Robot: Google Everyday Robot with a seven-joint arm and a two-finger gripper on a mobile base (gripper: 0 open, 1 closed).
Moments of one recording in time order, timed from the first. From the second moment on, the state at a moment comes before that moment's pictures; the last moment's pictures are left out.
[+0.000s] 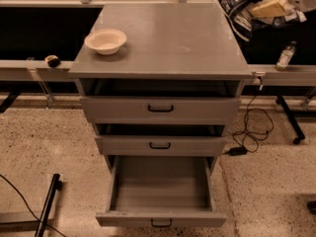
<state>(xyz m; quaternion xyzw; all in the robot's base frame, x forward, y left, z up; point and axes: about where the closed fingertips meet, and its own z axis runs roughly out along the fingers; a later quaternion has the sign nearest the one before) 0.703 -0.270 1.030 -0.55 0.67 -0.03 0.49</state>
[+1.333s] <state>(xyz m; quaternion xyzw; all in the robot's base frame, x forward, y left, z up) 0.791 -0.193 0.992 -0.39 0.76 0.04 0.51</state>
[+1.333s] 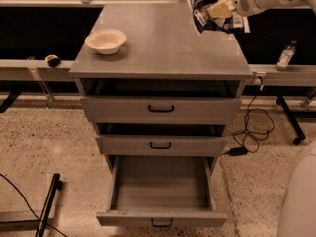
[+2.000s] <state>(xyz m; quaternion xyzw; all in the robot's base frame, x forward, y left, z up) 0.819 -0.174 0.929 -0.38 0.79 0.08 0.48</state>
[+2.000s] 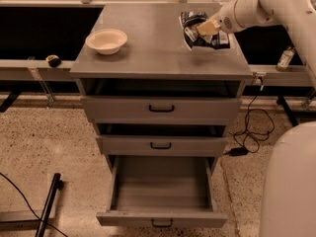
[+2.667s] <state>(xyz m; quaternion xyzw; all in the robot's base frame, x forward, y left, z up) 0.819 -0.160 0.902 -0.39 0.79 0.09 0.47</state>
